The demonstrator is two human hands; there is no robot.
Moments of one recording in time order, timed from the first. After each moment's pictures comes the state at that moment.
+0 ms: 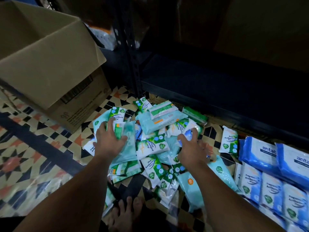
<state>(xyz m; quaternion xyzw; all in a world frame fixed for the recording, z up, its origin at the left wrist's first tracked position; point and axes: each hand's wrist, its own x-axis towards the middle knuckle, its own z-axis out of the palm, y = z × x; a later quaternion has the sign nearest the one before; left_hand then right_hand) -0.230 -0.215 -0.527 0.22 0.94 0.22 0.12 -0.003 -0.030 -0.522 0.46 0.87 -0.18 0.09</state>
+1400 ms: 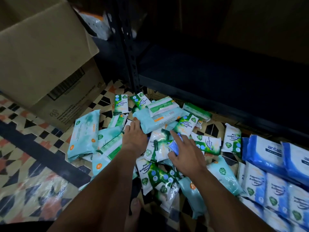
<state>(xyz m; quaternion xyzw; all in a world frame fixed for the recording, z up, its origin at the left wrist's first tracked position) -0.195 -0.128 -0.561 0.45 0.87 -0.16 0.09 -0.002 -0.032 -0.541 0.34 0.92 -0.19 0.07</state>
